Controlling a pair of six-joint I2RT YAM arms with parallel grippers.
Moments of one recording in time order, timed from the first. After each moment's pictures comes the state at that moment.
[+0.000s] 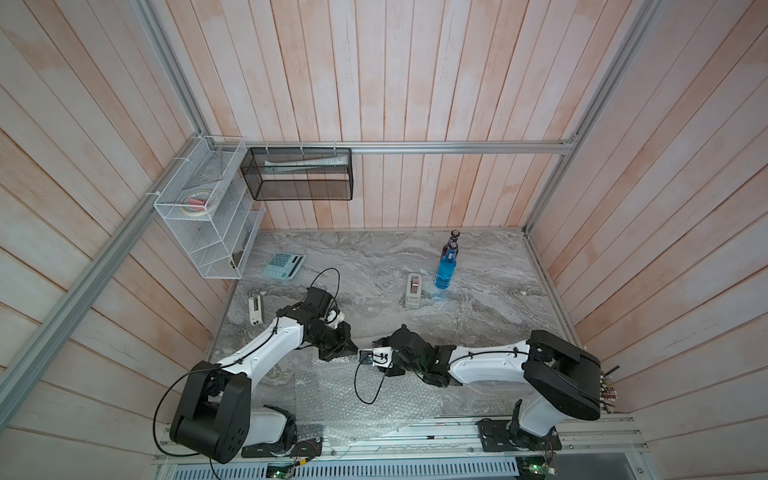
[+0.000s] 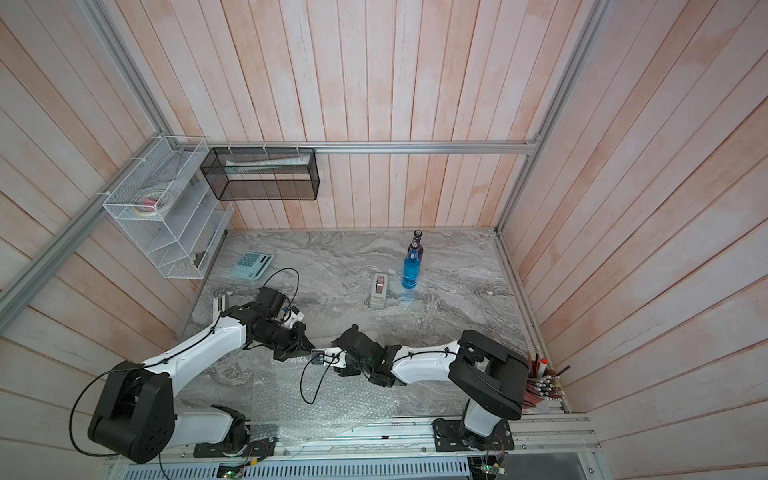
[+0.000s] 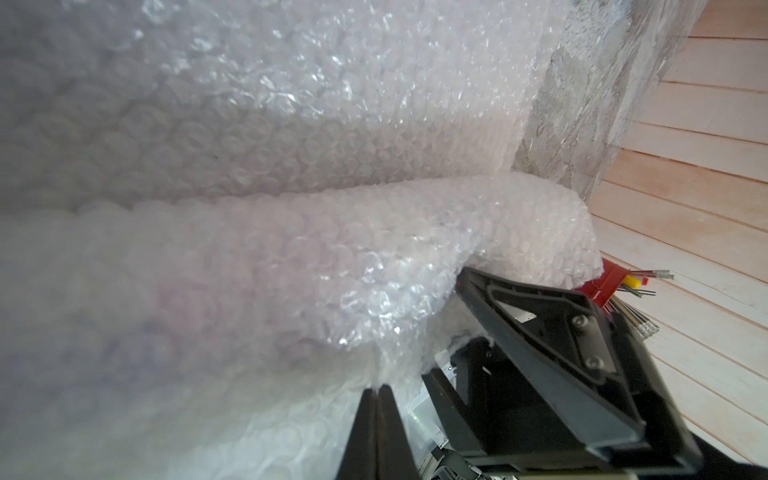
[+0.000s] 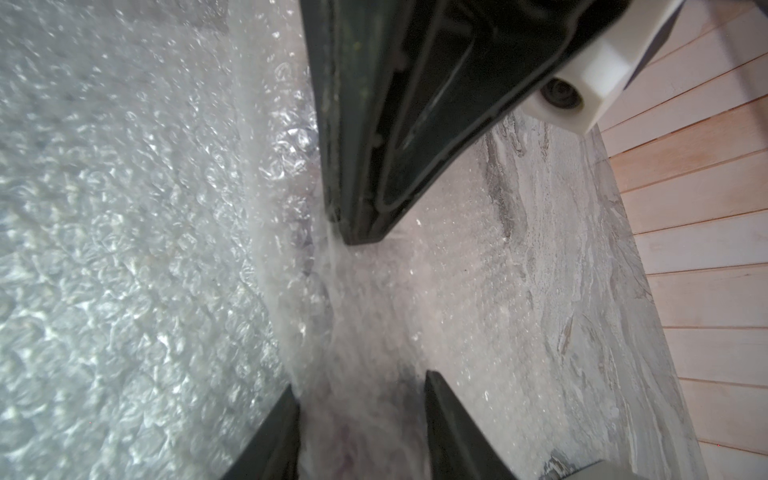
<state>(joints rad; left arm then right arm) -0.34 1.34 0.78 -0.75 0.68 -0.63 1.14 1.64 0.73 0.24 0.07 -0.62</state>
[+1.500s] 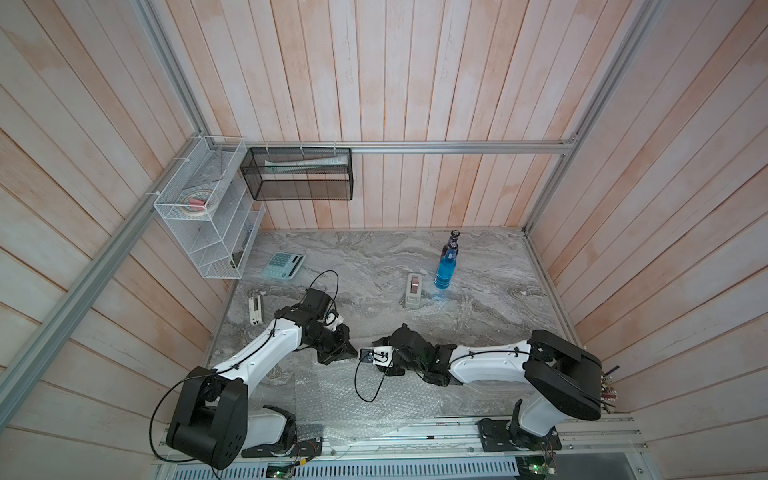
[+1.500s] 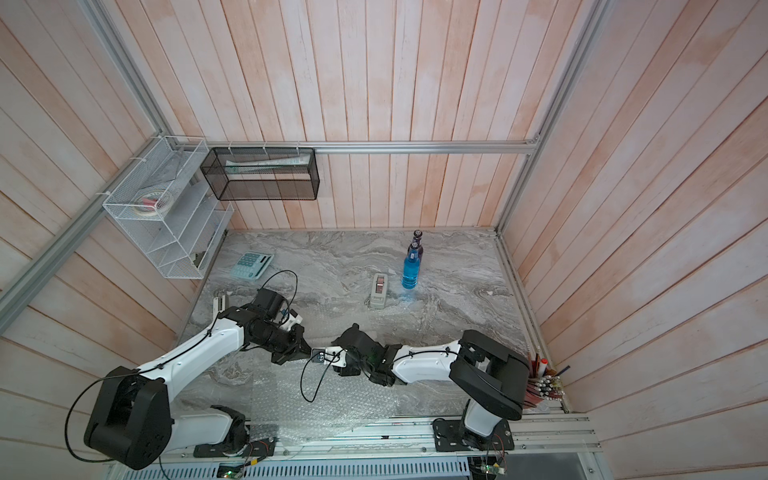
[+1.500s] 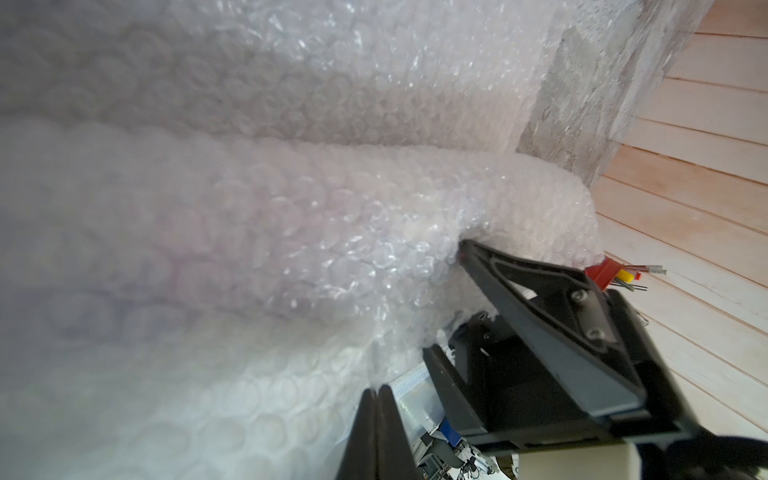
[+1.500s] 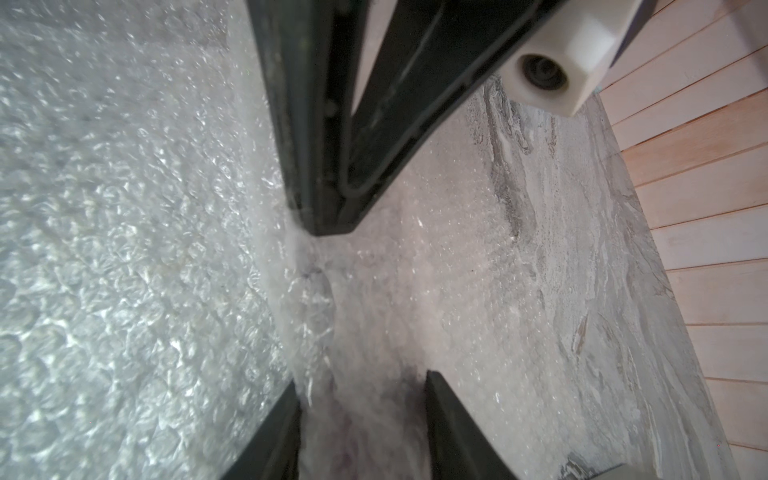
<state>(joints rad) -0.34 1.32 0.76 -0.79 0.69 -0.65 1.13 1.63 0.73 0.24 0.04 -0.58</state>
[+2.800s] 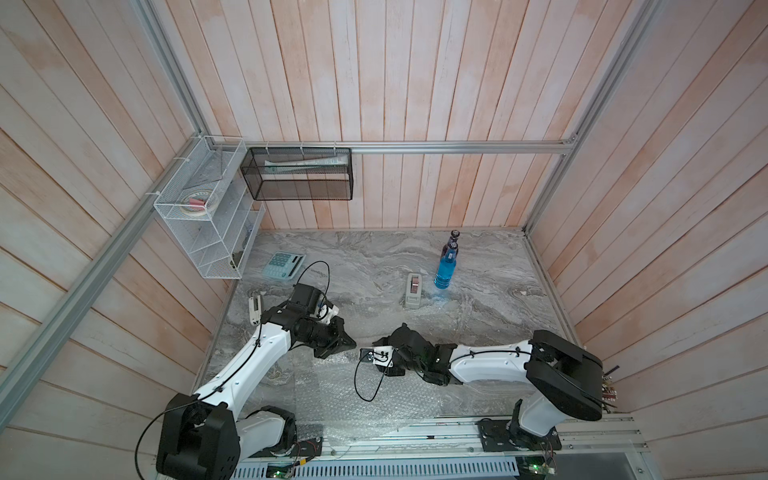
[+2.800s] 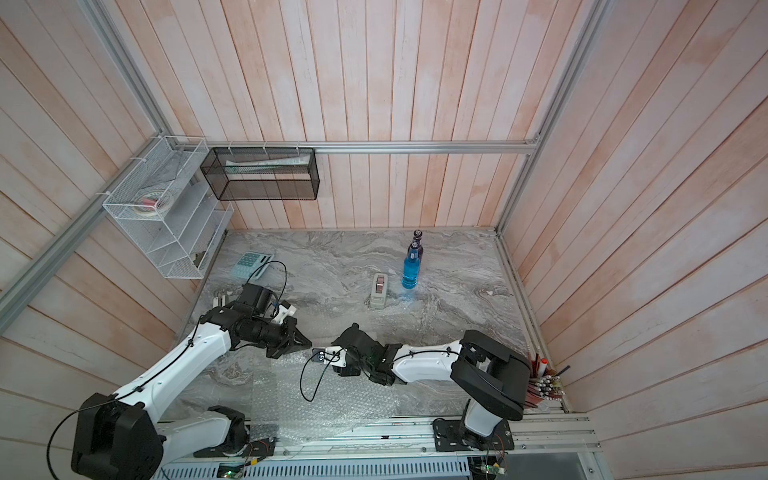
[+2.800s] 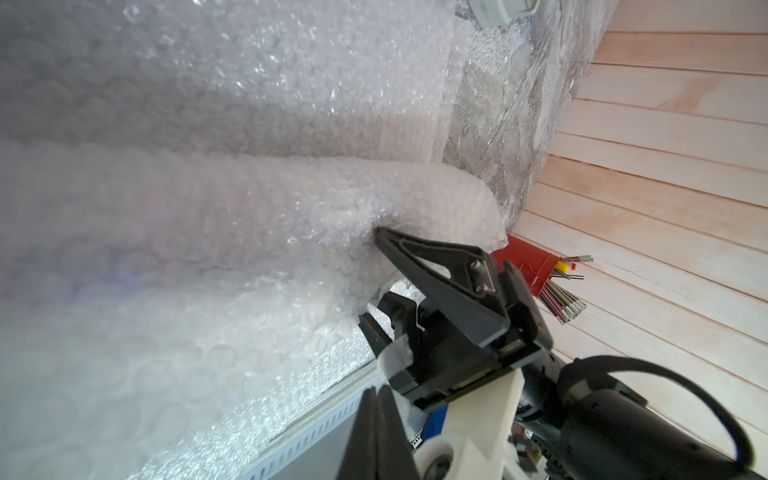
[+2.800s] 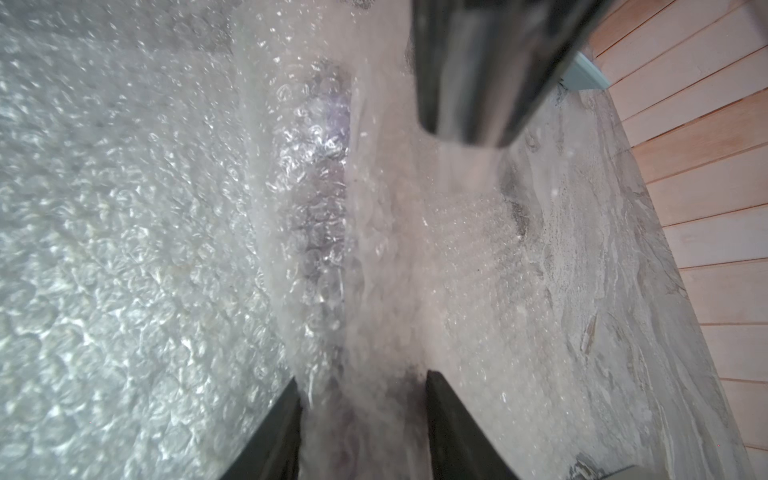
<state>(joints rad) -0.29 1.23 0.83 -0.80 0.76 -0.67 1.13 1.63 0.74 0.21 0.03 -0.57</state>
